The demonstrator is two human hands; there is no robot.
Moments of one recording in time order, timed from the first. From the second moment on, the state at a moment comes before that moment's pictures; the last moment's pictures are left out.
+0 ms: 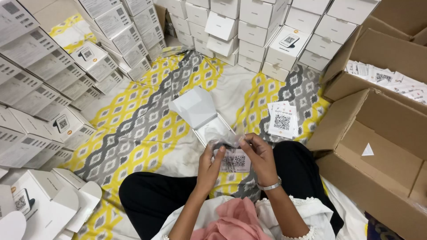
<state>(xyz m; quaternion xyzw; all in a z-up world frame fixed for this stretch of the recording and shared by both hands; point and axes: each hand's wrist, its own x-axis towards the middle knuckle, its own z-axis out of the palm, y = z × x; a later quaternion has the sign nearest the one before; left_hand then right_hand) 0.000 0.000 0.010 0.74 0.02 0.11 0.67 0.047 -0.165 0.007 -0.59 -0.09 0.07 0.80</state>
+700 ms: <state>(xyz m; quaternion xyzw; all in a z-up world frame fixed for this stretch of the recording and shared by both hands) 0.020 0.012 -0.041 0.69 0.01 -0.01 0.73 0.065 -0.164 0.043 -0.76 -0.30 0.11 0.57</state>
